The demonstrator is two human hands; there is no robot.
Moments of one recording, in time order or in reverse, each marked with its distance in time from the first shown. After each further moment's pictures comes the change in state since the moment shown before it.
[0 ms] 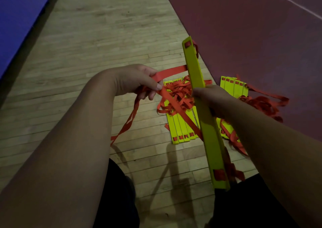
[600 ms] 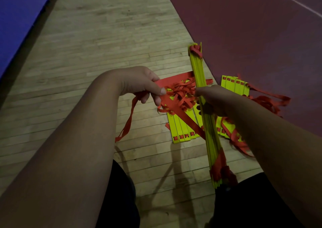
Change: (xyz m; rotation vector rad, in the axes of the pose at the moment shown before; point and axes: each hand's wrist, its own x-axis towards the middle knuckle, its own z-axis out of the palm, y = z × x) left_hand 0.008 -0.001 0.004 0.083 -0.016 -0.120; right_hand 0.012 0.001 -0.001 -0.023 -0.047 0.071
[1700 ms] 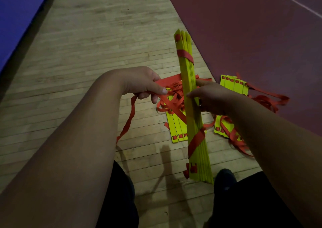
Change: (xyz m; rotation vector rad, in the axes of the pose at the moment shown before) left_hand 0.013 -0.006 0.001 0.060 0.027 -0.023; right_hand -0.008 -0.005 0.001 0.130 -0.258 -0.151
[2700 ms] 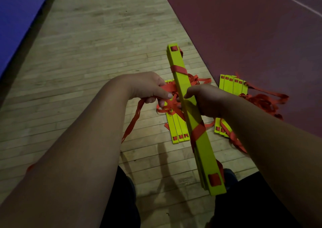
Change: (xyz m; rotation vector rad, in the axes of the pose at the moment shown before) left_hand 0.018 0.004 0.015 0.063 -0.012 0.039; right_hand -0.007 -0.003 0.010 0.191 -0.089 0.114
